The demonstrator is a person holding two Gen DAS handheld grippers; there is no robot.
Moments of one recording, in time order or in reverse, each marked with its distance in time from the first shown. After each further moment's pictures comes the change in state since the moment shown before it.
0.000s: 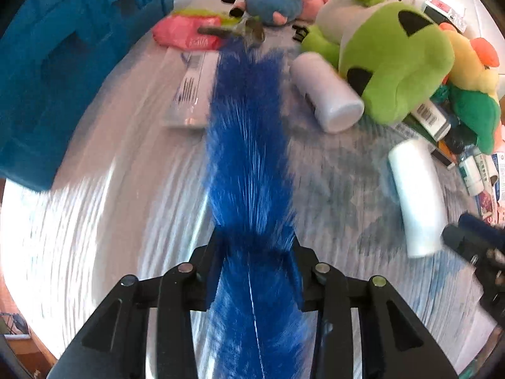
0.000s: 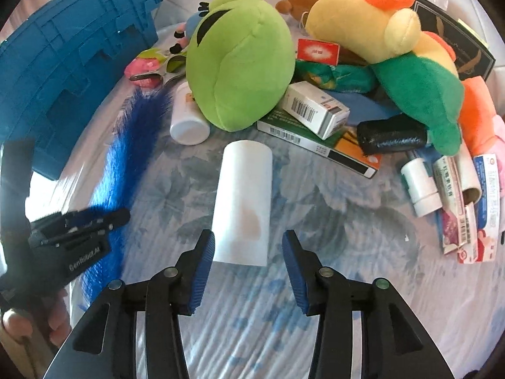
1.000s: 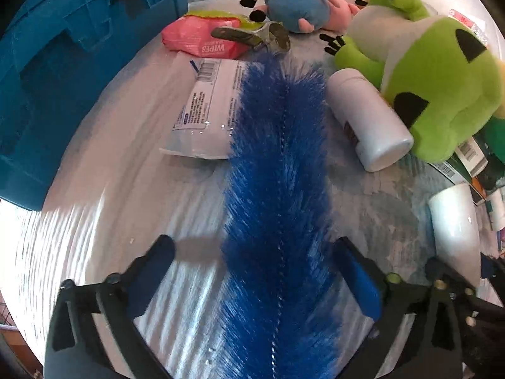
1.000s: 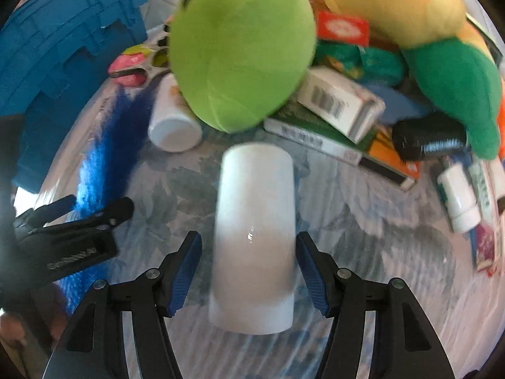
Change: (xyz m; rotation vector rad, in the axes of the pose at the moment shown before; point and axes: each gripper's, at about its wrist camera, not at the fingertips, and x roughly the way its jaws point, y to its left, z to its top) left arm 0.016 0.000 0.004 -0.046 -0.062 0.036; right arm 0.047 0.001 0.010 0.051 -0.047 -0.033
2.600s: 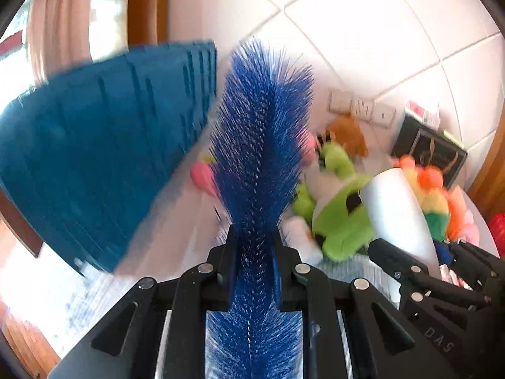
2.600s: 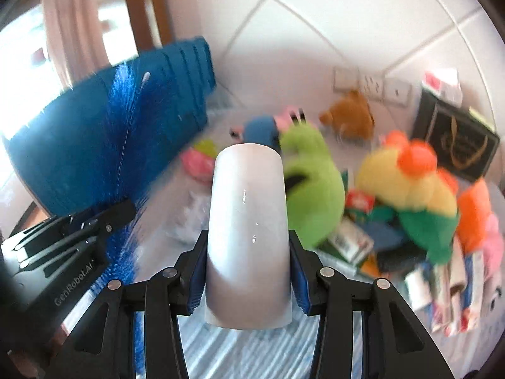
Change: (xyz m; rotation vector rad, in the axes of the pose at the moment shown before) left arm -0.178 0.012 0.037 -0.037 -0.458 -0.006; right arm -0.155 0.054 0.045 -0.162 -0.371 0.125
